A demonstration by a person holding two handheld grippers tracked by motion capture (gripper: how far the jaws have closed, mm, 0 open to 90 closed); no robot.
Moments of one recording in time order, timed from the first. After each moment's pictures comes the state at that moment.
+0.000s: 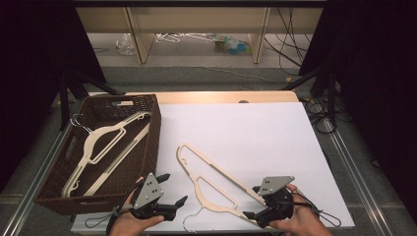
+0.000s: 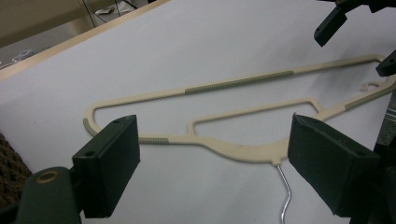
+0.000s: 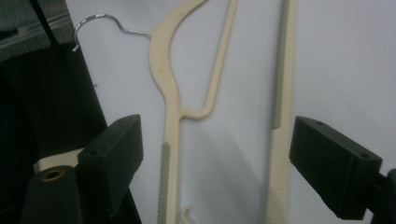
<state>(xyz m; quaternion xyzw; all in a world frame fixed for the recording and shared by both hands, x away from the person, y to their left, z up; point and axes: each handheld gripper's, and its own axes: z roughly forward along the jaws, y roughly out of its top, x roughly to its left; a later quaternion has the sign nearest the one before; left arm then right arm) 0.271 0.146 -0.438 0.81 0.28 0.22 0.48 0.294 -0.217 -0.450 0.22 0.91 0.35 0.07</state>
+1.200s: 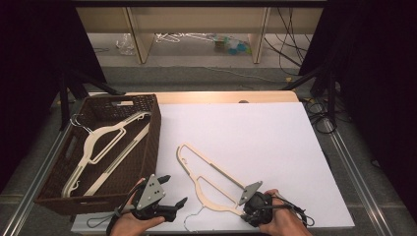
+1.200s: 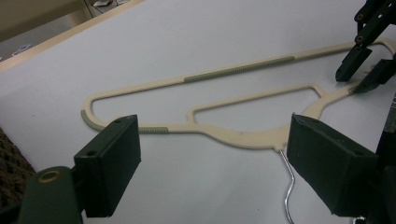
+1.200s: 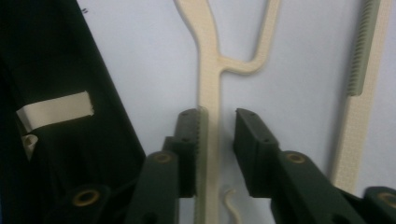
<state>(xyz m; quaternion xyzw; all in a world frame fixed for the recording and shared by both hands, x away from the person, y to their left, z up) 0.271 0.143 -0.444 0.81 0.28 0.21 0.46 0.289 -0.178 -0.462 0.22 0.96 0.17 0.04</state>
